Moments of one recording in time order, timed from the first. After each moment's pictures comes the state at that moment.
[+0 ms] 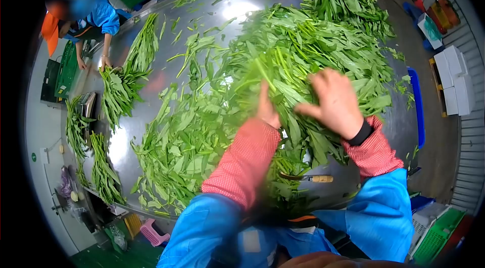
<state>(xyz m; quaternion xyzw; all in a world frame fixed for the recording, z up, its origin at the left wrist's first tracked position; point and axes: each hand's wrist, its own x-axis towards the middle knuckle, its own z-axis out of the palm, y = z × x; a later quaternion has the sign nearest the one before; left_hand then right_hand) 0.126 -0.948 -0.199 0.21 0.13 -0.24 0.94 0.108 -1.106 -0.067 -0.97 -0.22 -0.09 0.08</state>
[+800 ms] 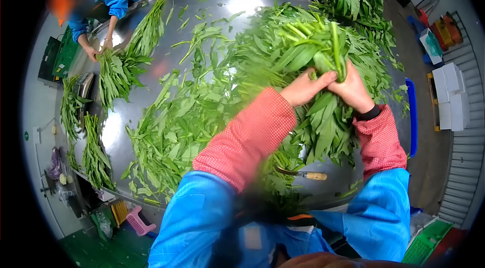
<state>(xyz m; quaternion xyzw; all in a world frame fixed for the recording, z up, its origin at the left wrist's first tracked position) 0.166 -0.984 -0.159 0.59 -0.20 -0.26 0.73 0.145 -1.145 -0.094 -0.84 -0.11 0.01 0.53</state>
